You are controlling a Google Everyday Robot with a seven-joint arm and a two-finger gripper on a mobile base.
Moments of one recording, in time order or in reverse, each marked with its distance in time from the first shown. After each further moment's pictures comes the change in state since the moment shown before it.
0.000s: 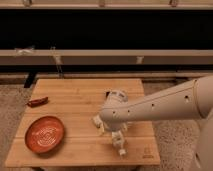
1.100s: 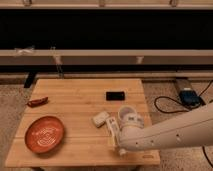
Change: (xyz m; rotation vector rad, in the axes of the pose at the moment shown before) arm -0.047 0.029 0.038 0.057 0.164 -0.041
